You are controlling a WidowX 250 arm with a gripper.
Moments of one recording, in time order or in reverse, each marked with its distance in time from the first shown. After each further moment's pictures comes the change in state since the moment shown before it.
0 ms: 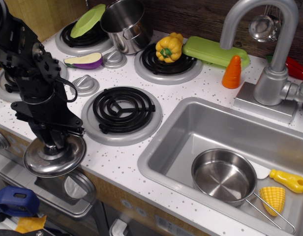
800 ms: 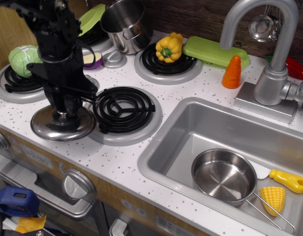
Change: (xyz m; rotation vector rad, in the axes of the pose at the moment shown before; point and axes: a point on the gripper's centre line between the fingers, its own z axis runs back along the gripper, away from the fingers) arm 0.041 -0.009 0.038 0.044 0.012 -0.068
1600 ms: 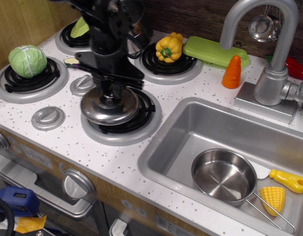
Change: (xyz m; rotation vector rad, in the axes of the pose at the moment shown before) arm 0.060 -0.049 -0.006 0.002 -0.193 0.042
